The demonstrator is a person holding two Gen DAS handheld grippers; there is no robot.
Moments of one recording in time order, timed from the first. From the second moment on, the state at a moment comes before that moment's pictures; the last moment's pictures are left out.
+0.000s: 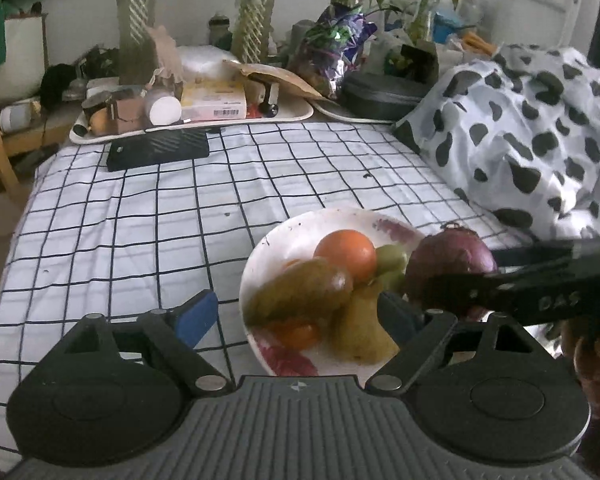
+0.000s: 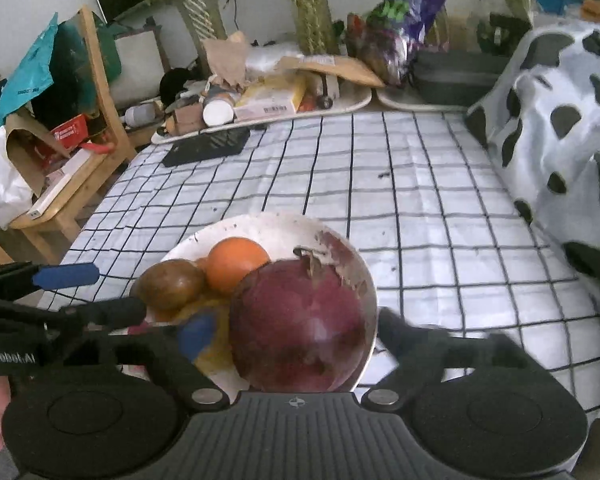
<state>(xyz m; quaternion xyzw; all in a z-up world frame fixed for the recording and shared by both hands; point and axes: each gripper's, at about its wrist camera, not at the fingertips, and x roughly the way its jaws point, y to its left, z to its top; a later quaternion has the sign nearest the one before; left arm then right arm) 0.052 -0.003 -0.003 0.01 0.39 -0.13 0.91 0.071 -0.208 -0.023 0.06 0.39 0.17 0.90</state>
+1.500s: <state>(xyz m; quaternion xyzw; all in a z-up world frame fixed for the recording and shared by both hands) -0.005 -0.012 -0.010 0.06 0.44 -0.10 0.89 -0.007 -0.192 -0.028 -0.05 0.44 0.08 0.90</state>
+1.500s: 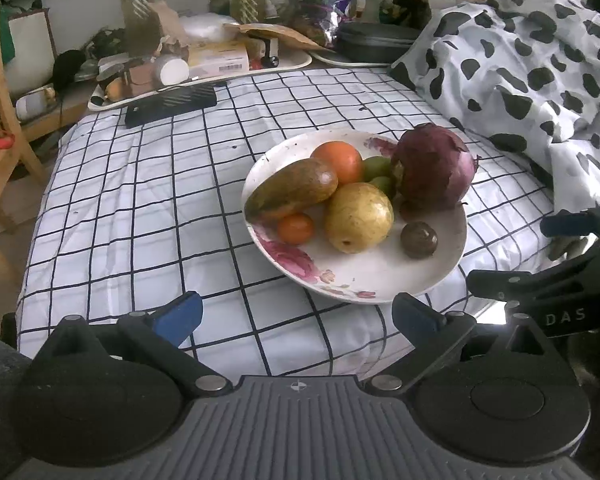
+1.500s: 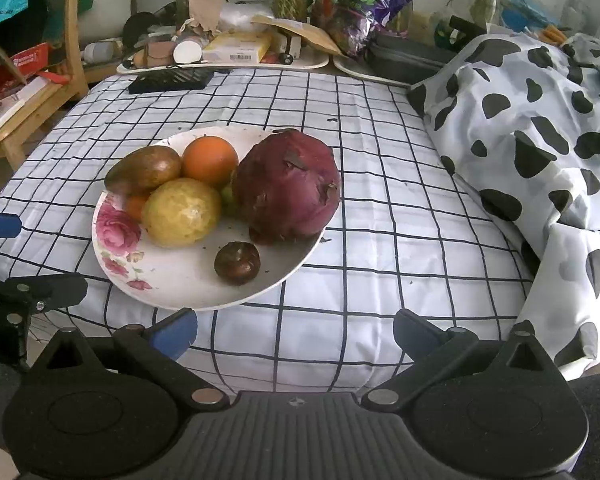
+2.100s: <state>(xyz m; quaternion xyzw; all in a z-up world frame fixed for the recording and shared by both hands) -0.005 -0.013 -0.009 0.06 0.43 -0.09 0.89 -0.007 -0.192 -0.028 -0.06 0.44 0.08 0.89</state>
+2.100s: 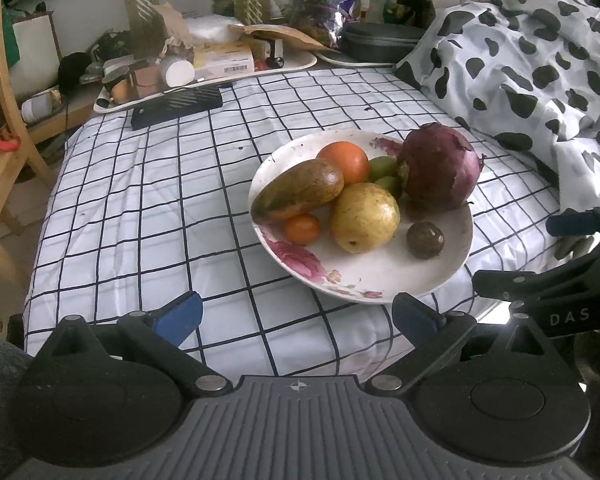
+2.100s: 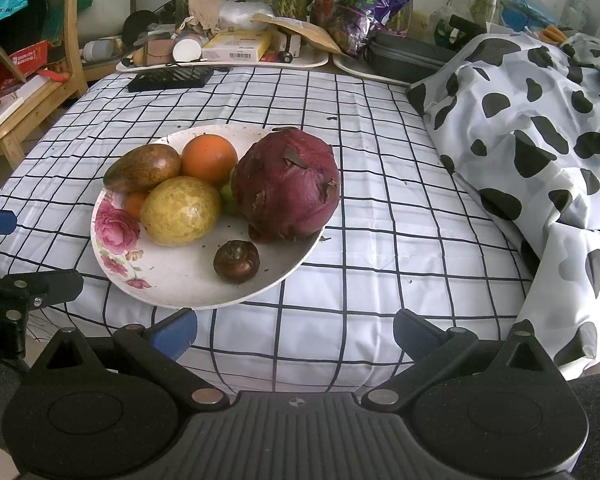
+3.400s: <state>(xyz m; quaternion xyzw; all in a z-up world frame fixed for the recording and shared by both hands) -0.005 -0.013 -0.009 0.07 0.44 -0.09 0.89 -0.007 -0.190 -0.029 -0.06 0.44 0.08 0.89</state>
